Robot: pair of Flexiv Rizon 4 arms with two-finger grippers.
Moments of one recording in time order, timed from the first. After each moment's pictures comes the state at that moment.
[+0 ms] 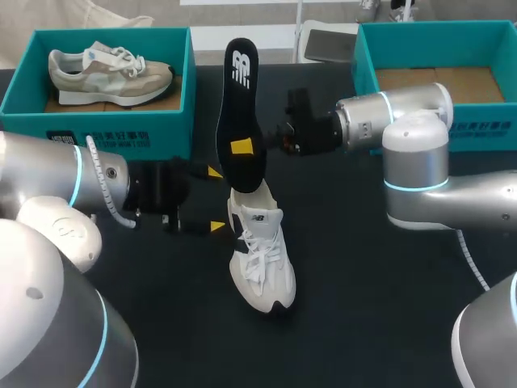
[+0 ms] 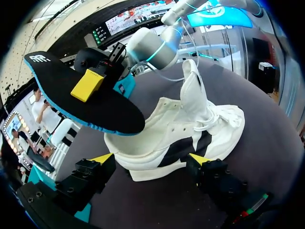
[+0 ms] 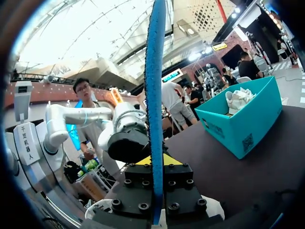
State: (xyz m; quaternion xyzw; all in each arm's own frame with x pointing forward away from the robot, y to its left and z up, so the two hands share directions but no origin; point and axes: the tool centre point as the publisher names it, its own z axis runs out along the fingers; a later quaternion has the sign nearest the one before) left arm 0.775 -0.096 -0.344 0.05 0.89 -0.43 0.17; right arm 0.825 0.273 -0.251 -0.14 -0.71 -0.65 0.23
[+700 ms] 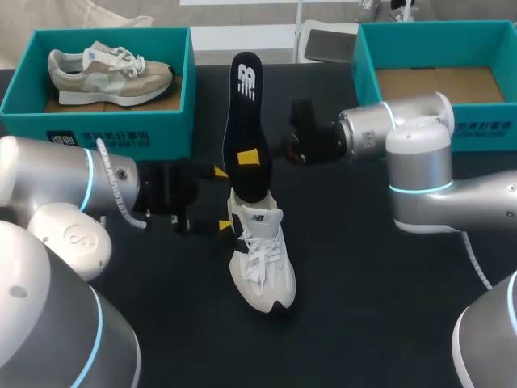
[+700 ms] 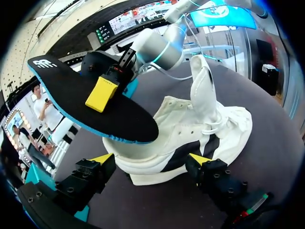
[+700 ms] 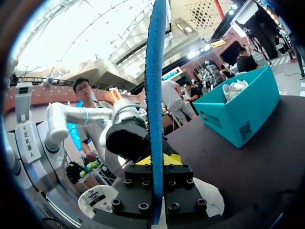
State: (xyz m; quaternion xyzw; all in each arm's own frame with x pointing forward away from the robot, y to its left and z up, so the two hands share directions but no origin) left arm 0.782 -0.108 -0.351 0.03 0.88 -0.43 0.17; right arm 0.822 0.262 -0.279 -0.15 -0.71 -0.64 0.25
